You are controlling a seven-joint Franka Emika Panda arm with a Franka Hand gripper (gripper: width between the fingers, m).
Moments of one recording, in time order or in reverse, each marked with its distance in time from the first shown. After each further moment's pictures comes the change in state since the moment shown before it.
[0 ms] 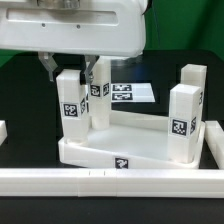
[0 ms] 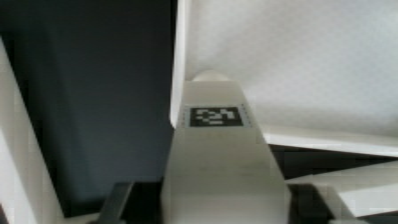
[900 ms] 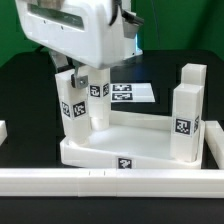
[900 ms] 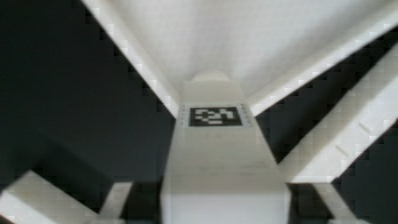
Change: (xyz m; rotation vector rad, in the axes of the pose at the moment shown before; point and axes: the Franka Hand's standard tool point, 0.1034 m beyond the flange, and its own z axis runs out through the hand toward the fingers) arm 0.000 -0.002 0.001 0.046 0.031 0.791
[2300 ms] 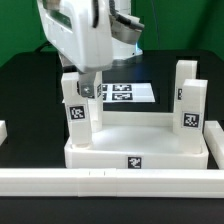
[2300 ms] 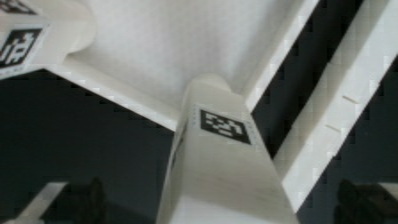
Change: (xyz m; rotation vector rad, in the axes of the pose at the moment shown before) arm -0.004 -0.008 0.002 0.031 0.006 0.044
